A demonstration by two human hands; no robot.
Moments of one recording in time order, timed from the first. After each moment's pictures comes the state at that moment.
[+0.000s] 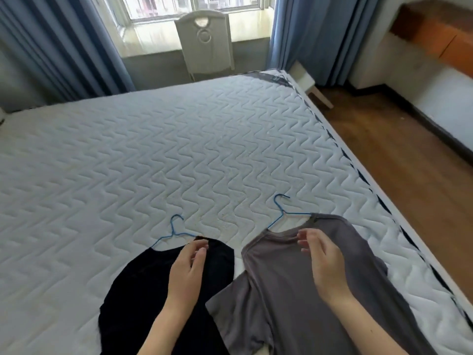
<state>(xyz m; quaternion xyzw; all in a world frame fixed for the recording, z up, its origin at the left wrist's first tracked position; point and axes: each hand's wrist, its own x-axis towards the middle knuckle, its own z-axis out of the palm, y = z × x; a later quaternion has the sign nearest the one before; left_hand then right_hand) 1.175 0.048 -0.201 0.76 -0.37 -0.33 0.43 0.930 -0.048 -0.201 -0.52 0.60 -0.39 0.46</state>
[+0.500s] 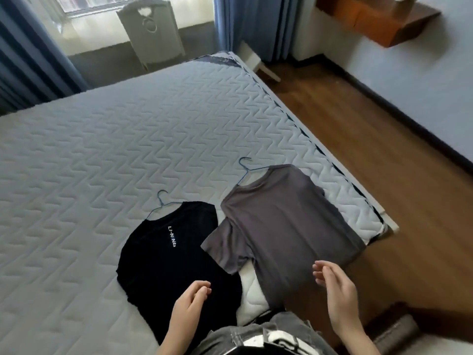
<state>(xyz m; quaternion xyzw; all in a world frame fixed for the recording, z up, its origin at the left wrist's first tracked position) 1.123 0.293 -0.141 0.74 -0.37 -0.50 0.27 0.817 0.250 -0.144 -0.38 0.70 -0.43 0.43</state>
